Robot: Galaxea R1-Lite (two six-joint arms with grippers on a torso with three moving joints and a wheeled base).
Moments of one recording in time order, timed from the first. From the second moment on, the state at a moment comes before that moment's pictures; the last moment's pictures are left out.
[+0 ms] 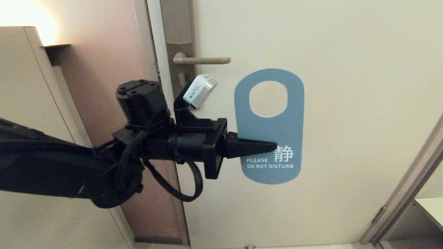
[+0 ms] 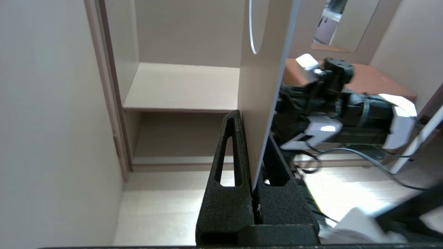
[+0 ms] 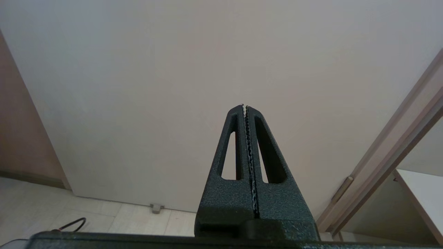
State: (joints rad) left arm -0.66 1.88 -1.01 -1.01 -1.09 -0.28; right arm 0.00 0.00 0.00 0.00 0.05 -0.09
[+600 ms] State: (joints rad) left arm -0.66 2.08 -1.17 -1.05 -1.10 -0.30; right arm 0.00 0.00 0.00 0.00 0.05 -0.10
